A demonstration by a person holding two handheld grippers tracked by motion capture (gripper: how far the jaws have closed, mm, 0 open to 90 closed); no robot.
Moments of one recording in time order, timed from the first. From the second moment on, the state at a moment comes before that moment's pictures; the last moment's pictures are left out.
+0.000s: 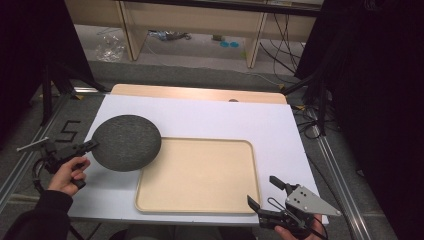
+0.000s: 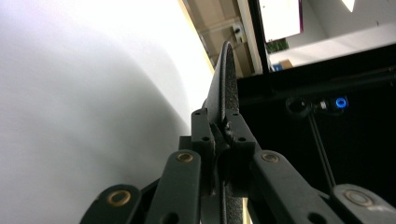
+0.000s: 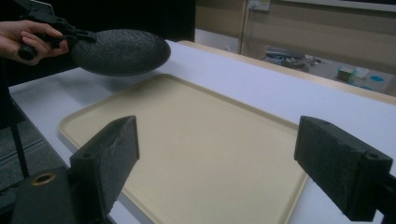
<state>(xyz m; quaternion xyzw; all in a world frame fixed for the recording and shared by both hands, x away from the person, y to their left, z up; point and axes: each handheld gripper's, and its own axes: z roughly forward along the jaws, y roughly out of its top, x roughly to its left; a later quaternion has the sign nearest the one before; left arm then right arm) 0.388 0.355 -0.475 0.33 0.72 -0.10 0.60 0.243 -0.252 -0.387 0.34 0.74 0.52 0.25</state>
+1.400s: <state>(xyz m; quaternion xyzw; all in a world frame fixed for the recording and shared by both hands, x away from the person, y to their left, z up) 0.395 0.228 -0.475 0.46 0.65 -0.20 0.57 0.242 -0.253 -0.388 0.34 0.74 0.52 0.25</state>
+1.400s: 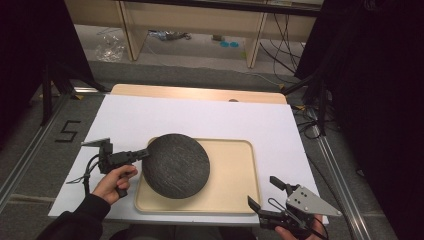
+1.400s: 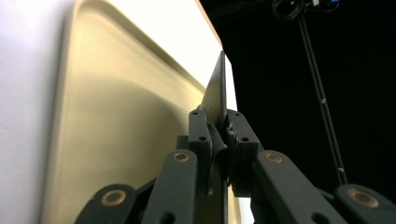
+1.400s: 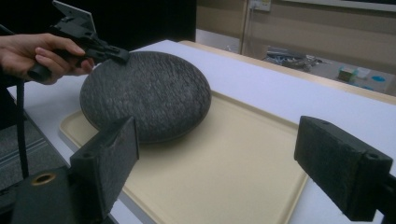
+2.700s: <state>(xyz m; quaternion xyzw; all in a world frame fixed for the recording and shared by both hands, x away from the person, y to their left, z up) 0.393 0.182 -0.479 0.64 0.59 -0.12 0.48 0.243 -0.251 -0.389 0.33 0.75 0.53 0.24</state>
